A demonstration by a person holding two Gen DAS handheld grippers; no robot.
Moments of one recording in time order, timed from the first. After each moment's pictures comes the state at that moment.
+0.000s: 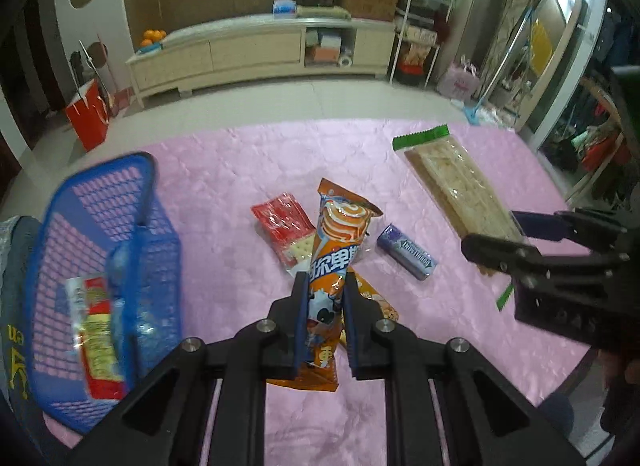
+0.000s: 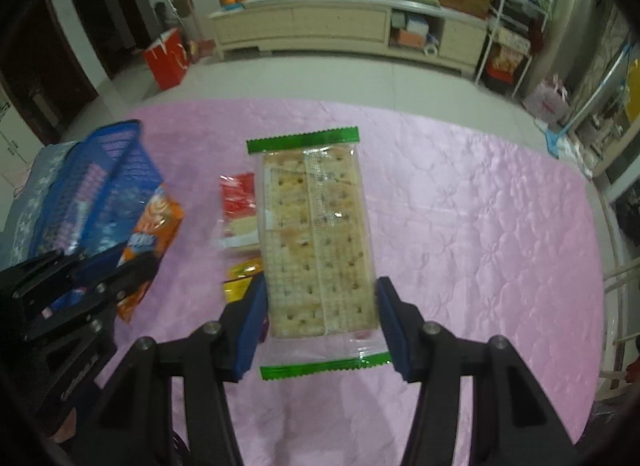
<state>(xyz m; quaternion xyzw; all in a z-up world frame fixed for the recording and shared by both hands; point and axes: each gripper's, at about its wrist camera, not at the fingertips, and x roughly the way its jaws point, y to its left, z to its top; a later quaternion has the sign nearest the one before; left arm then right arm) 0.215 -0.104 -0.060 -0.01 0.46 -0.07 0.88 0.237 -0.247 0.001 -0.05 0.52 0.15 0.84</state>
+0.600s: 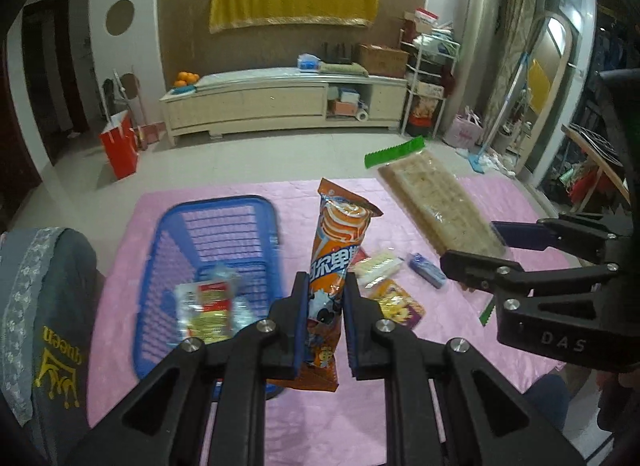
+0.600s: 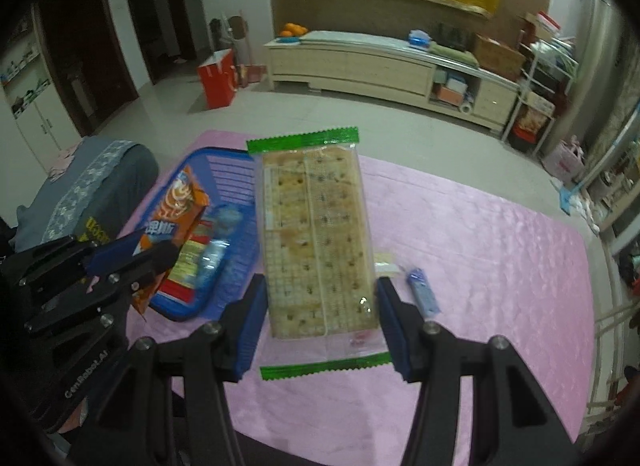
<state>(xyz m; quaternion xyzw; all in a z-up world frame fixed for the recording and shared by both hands) 0.128 0.005 0.021 -0.01 0.38 -0.05 0.92 0.181 -0.143 0.069 -0.07 0.46 0.22 0.86</state>
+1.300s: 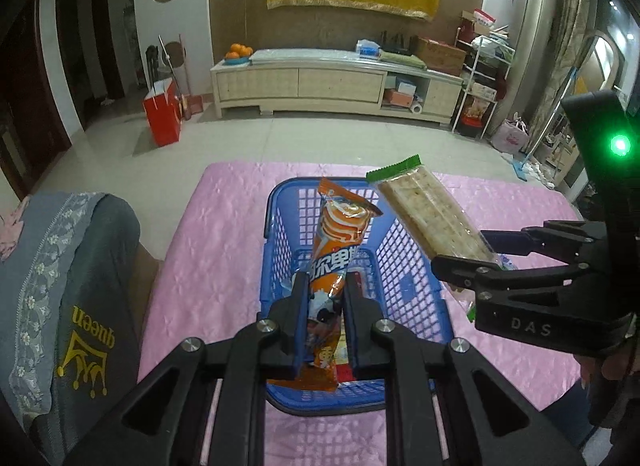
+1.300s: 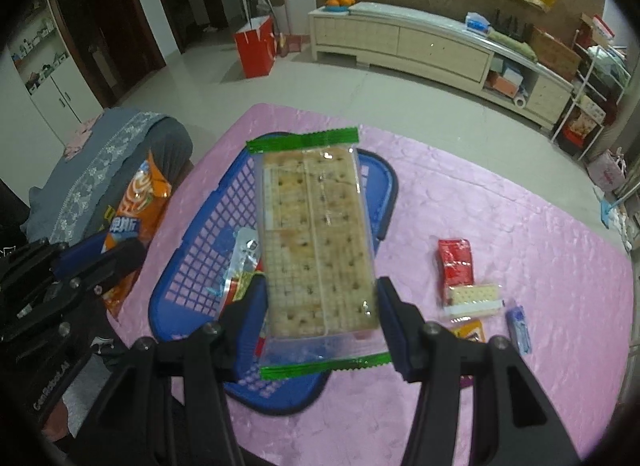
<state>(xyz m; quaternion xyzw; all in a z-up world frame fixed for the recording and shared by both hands) 0.146 0.130 -0.007 -0.04 0.42 0.01 0.91 0.228 -0.020 0.019 -0.09 0.51 0.26 0.82</state>
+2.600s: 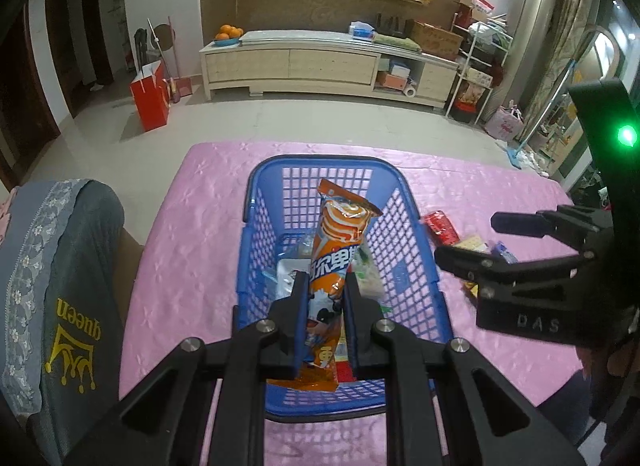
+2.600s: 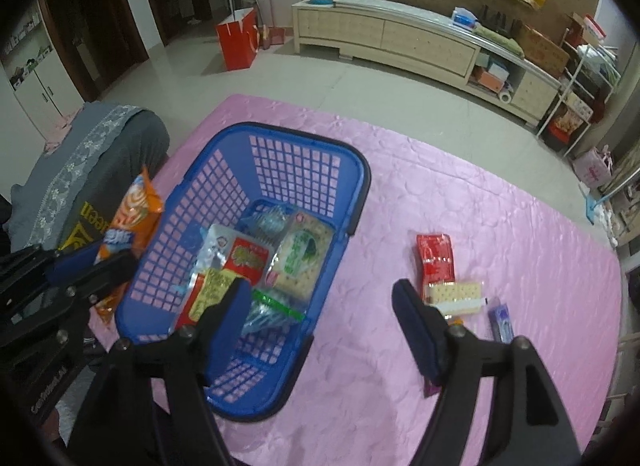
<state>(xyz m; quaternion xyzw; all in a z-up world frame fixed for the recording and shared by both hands) 0.158 0.123 -0.016 -0.05 0.45 -0.01 0.89 0.222 -0.035 0.021 -0.11 0.51 0.23 0.82</state>
